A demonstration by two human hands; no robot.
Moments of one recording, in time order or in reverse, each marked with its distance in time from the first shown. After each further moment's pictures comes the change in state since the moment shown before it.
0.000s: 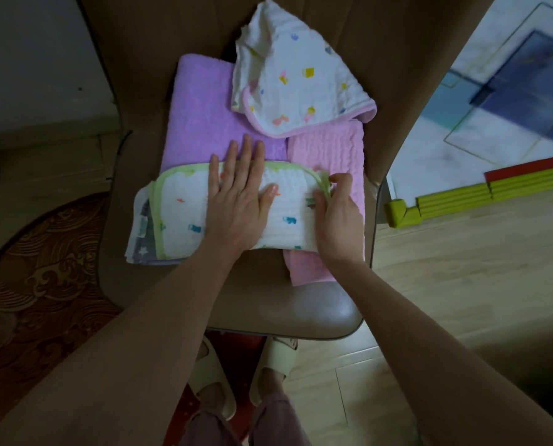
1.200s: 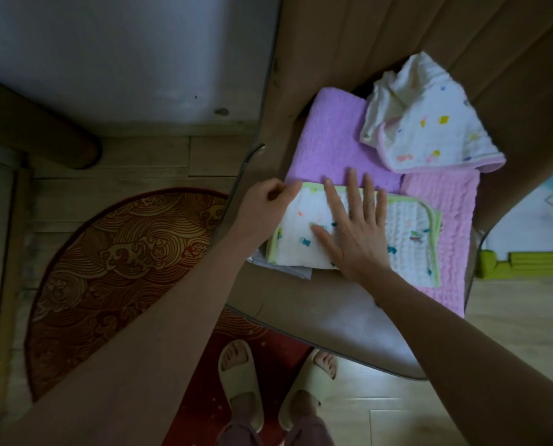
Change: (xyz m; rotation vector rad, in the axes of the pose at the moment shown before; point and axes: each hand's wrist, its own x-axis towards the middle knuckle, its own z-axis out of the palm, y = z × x) left_hand -0.031 -0.106 -0.083 -1.077 -0.105 -0.589; right_hand 0.003 -0.057 0.087 -0.586 -0.134 -0.643
